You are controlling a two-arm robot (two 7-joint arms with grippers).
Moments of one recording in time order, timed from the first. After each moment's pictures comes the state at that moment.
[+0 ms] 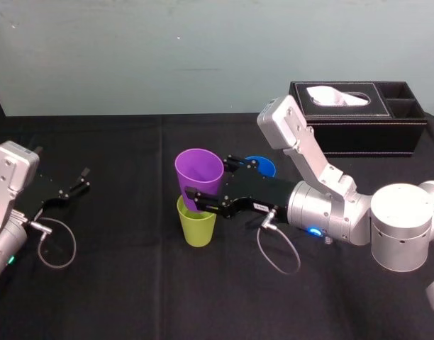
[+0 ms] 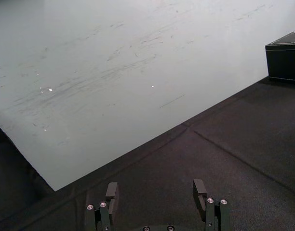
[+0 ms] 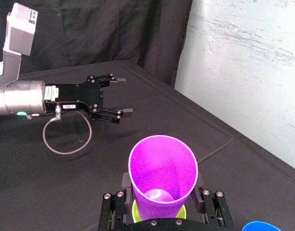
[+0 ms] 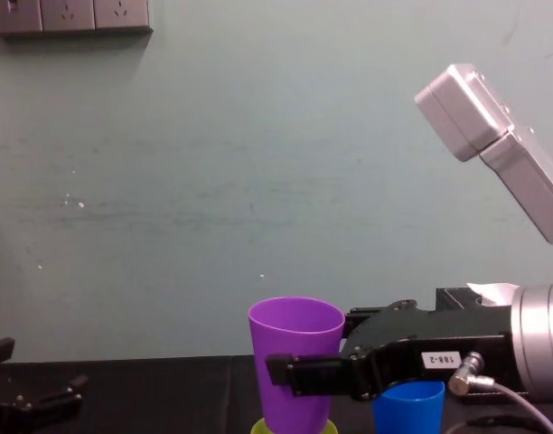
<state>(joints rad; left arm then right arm) -0.20 0.60 0.45 -1.41 -0.25 -0.12 0.03 0.36 0.46 -0.55 -1.62 0.31 0.27 0.47</state>
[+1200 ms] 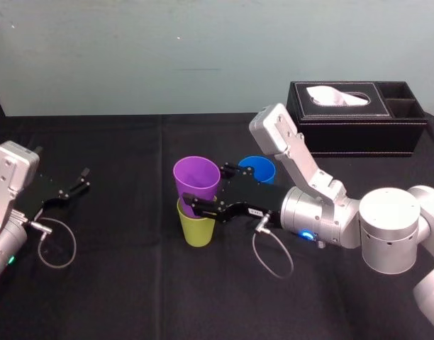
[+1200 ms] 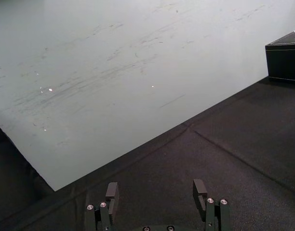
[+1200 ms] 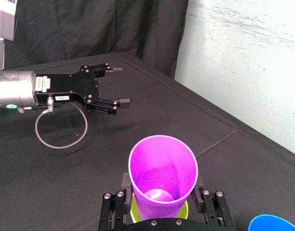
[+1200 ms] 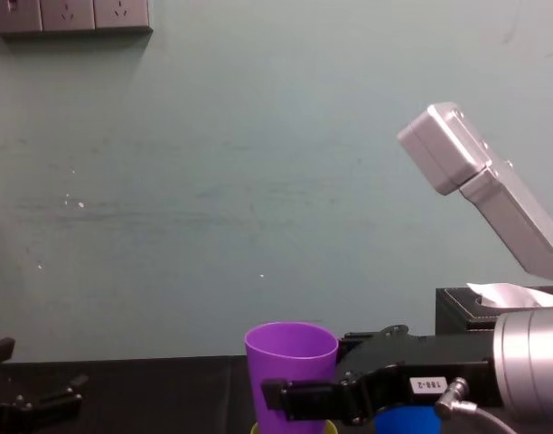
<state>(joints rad) -0.20 0.60 0.45 -1.41 -0.25 -0.12 0.03 0.37 0.42 -0.56 -1.56 0.29 0.27 0.48</state>
